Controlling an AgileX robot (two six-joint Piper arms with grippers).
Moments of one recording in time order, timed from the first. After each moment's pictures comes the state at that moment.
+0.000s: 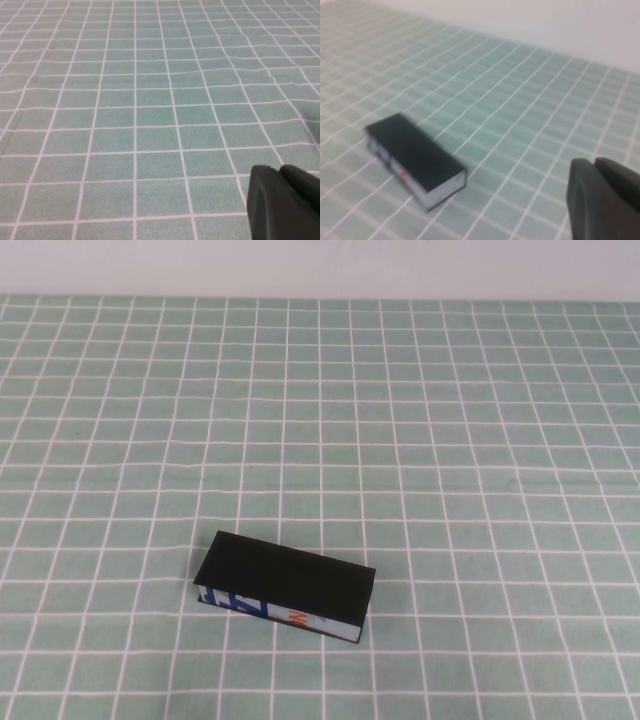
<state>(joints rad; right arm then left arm) 0.44 0.24 -0.35 0.33 0.40 -0.36 -0.15 -0.01 0.02 0.13 0.36 -0.15</state>
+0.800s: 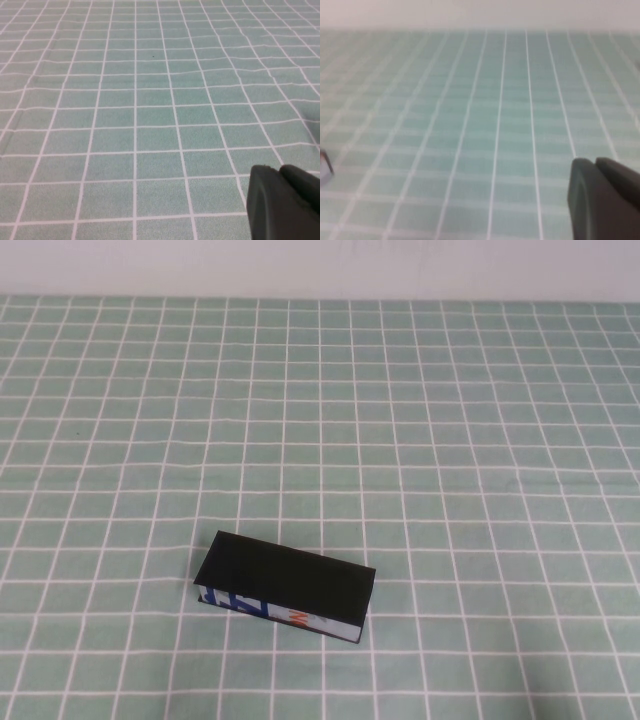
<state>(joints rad) 0.00 -0.02 -0.07 0.42 0.38 -0.36 -0.15 -0.01 0.02 0.13 0.36 -0.15</state>
